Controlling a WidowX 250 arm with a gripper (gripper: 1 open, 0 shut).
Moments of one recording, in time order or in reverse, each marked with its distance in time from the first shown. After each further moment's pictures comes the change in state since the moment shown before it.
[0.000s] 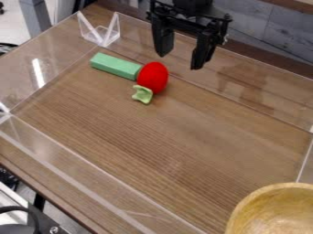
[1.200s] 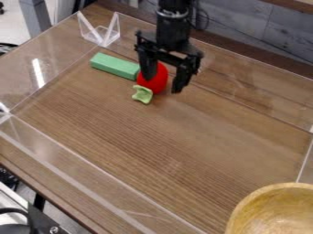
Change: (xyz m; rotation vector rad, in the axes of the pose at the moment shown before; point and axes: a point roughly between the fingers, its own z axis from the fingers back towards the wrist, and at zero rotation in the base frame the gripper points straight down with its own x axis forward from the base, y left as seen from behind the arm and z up) arm 0.026 0.036 -0.070 0.034 -0.001 0.033
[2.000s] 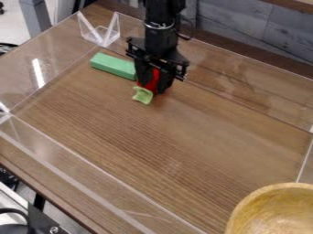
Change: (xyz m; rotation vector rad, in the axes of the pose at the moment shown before) arm 0.003 0.022 -0.016 0.025 -0.060 -0.025
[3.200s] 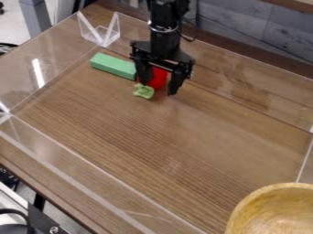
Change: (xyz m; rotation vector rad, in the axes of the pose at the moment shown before) arm 0.018 0.000 -0.010 -0.007 -0.030 0.143
